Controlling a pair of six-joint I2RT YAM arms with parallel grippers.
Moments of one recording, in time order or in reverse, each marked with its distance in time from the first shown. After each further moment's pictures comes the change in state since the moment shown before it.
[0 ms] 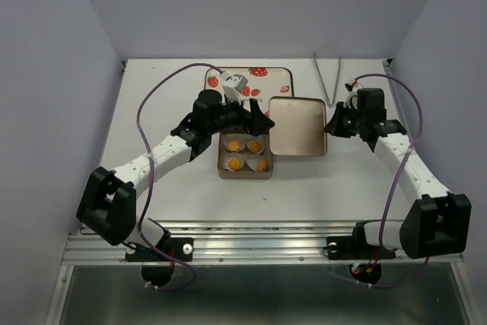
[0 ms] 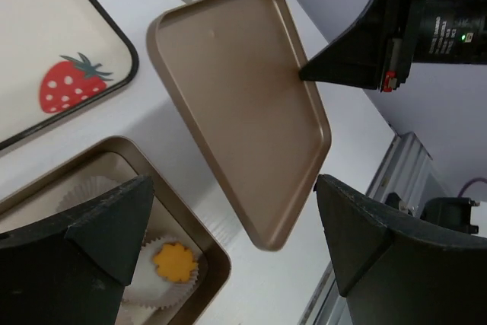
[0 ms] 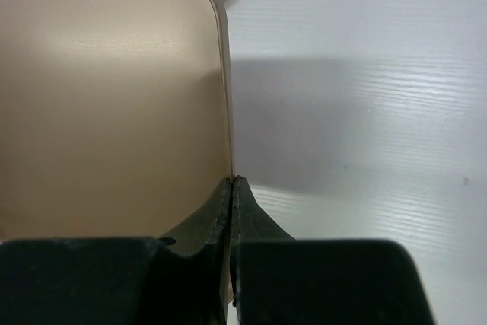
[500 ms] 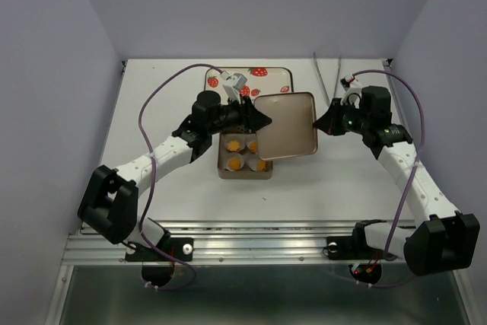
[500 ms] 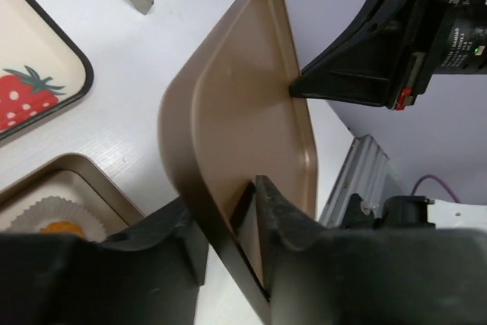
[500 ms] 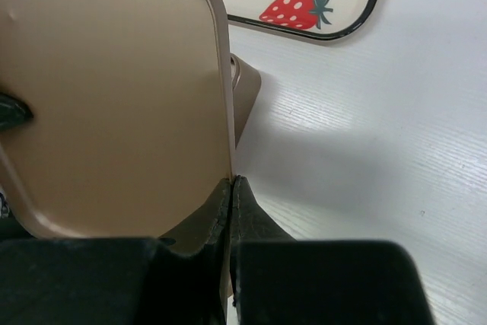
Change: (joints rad) left arm -0.023 0.035 -0.019 0.122 0.082 -0.090; right arm 0.050 -0.123 0.004 0.068 -0.266 -0.014
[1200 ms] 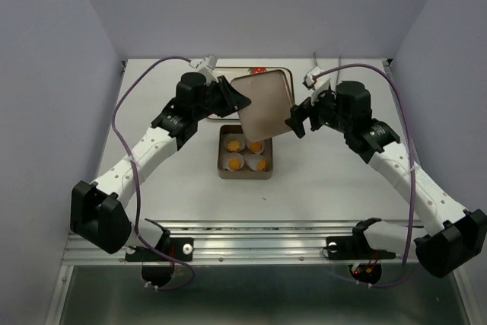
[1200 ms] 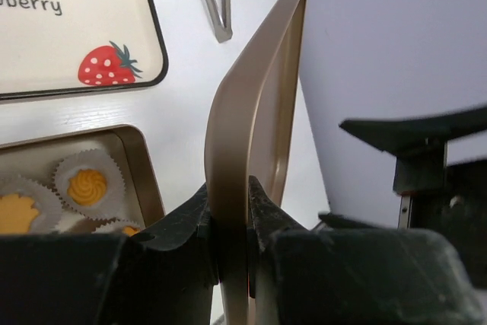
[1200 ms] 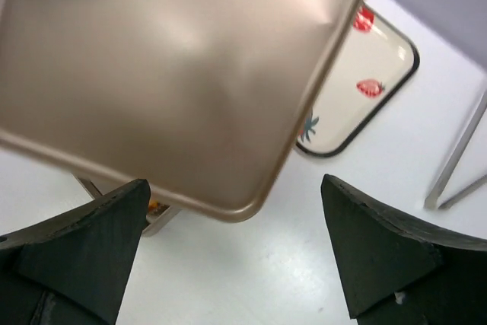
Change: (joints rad) left arm 0.079 -0.091 0.170 -0.386 -0.229 -0.239; right arm 0.309 0.005 0.123 0.064 0.244 -0.387
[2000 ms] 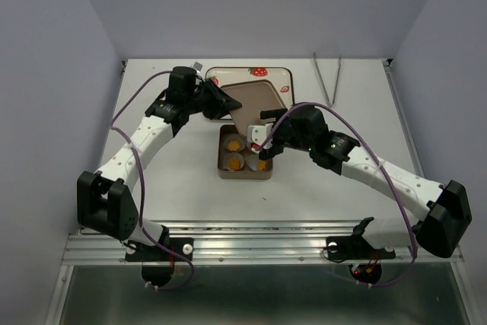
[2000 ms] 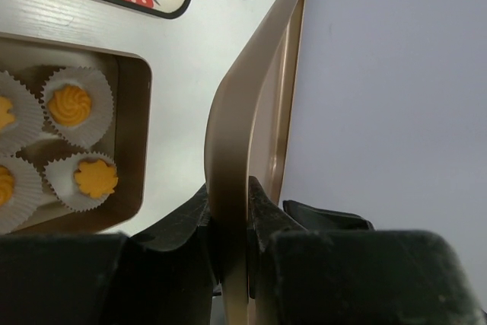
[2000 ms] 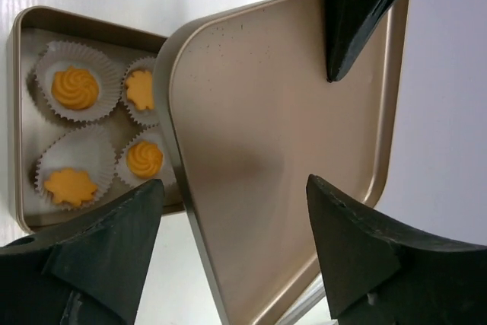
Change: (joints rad) left arm 0.154 0.092 0.092 -0.232 0.184 -0.294; right arm 0.355 0.124 -0.047 0.115 0.051 -0.841
